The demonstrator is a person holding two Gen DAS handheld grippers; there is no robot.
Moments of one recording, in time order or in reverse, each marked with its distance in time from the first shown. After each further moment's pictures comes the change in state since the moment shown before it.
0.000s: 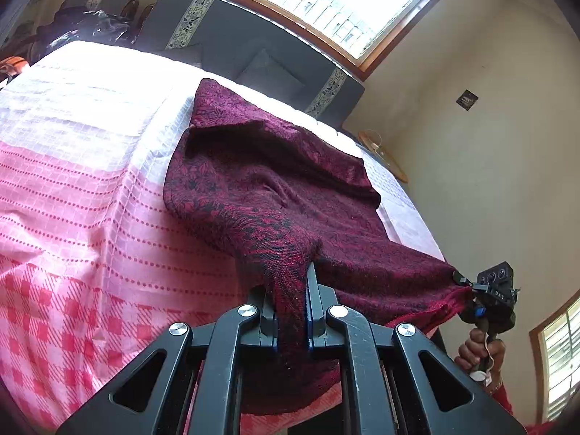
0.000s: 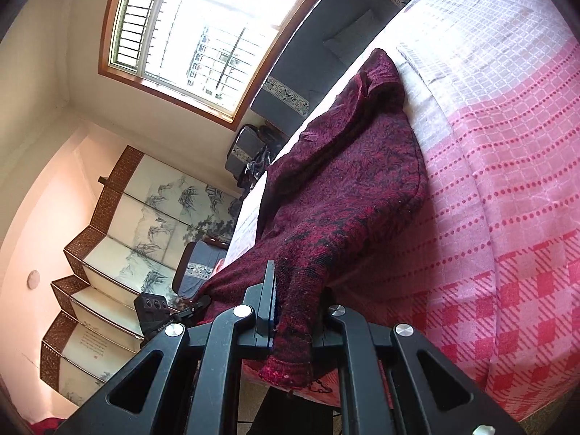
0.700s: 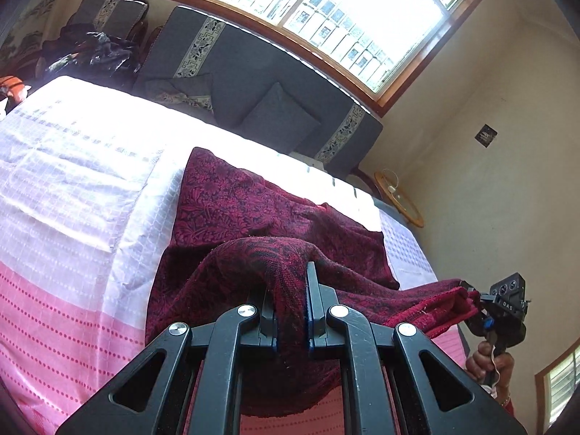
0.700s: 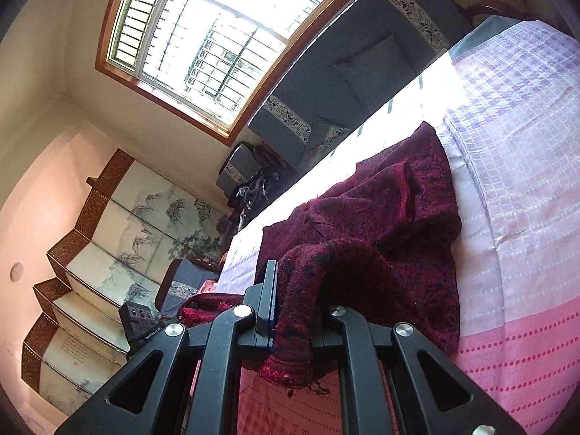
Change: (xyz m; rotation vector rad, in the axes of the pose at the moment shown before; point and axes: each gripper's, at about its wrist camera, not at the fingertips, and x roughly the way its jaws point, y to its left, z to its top) left arm 0.070 0.009 0.131 -0.052 -0.110 0.054; right arm 0.068 0.032 0.151 -0.071 -0.028 -0.060
